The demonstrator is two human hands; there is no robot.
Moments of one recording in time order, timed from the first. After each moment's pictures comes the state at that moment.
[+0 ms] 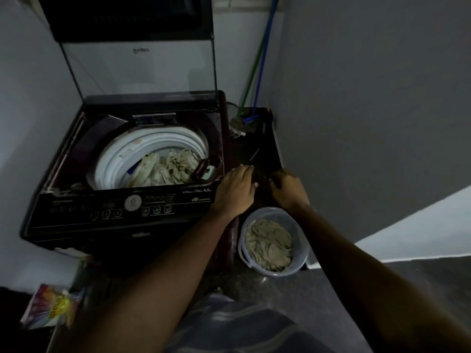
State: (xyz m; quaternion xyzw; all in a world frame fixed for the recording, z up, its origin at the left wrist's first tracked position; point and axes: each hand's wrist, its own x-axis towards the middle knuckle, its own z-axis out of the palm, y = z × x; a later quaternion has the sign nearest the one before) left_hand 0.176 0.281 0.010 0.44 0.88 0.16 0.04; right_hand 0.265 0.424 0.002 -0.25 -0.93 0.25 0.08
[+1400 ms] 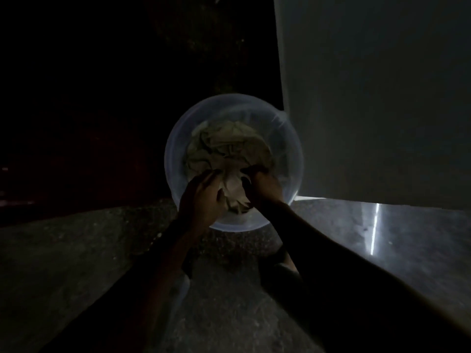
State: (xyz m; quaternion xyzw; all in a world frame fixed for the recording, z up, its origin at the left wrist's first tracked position) left_hand 0.283 0.377 -0.502 0.35 0.89 0.22 0.20; right_hand 0.348 0.533 -0.507 -0.28 -0.90 0.29 -0.17
